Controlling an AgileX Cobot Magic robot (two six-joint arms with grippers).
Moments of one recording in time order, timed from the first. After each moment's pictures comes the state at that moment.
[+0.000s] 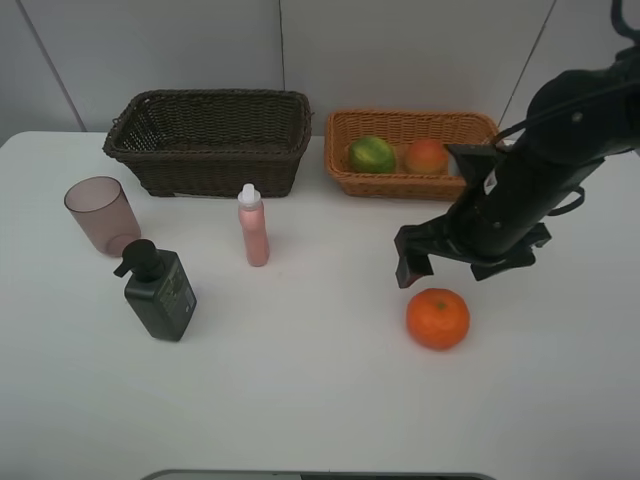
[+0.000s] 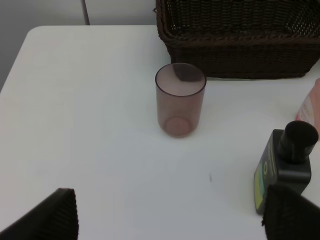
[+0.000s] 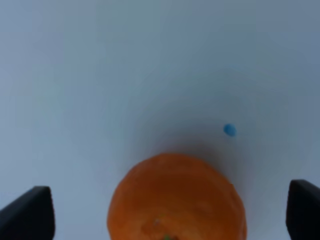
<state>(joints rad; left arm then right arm) -0.08 -0.01 -0.50 0.06 1.07 -0.07 0.47 1.64 -0.83 0.04 0.63 0.28</state>
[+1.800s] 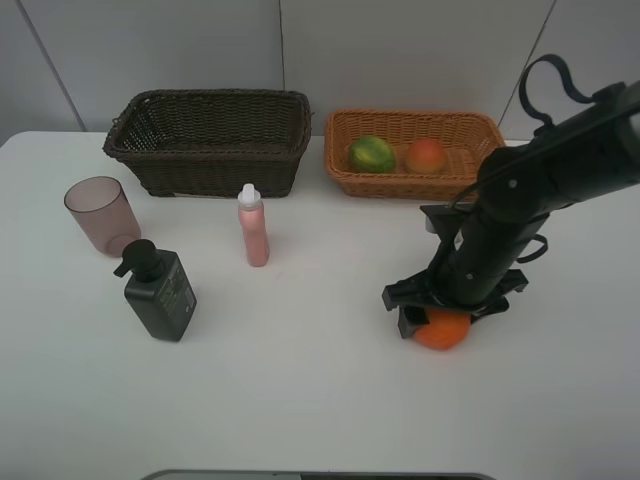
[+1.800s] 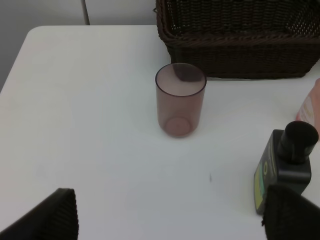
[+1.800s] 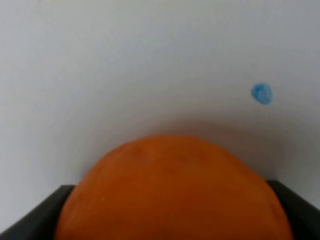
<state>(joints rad) -0.08 -0.01 -0.50 0.06 1.07 -0.07 0.51 1.84 -0.79 0.05 0.56 0.28</state>
